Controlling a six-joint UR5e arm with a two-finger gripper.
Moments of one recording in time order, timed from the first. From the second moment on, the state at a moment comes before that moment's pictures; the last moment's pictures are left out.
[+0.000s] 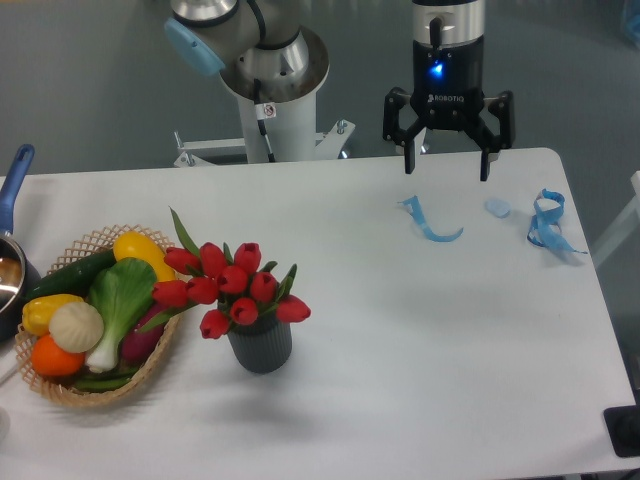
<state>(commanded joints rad) 2.78 -1.50 -1.77 -0.99 1.30 1.12</state>
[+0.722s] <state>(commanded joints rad) 2.78 -1.50 -1.80 -0.99 1.24 1.06</state>
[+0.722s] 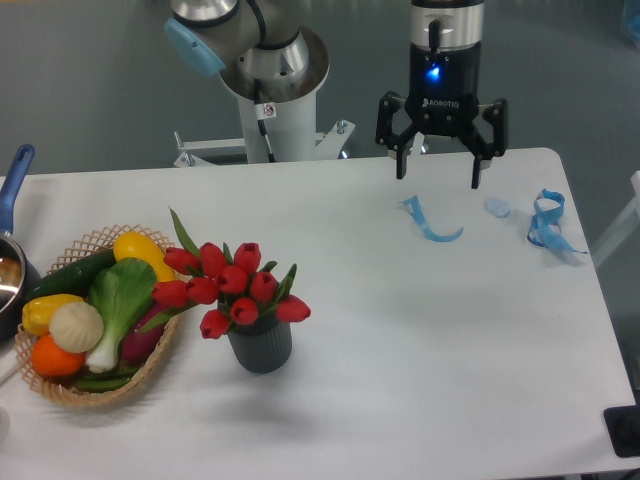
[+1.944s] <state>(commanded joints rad) 2.77 -1.54 -1.94 -0.89 0.77 0.94</state>
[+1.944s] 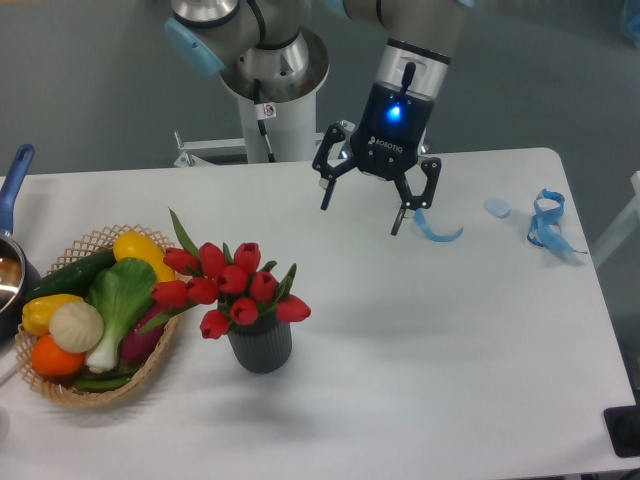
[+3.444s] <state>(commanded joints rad) 2.60 -1.70 -1.99 -0.75 0.72 1.19</state>
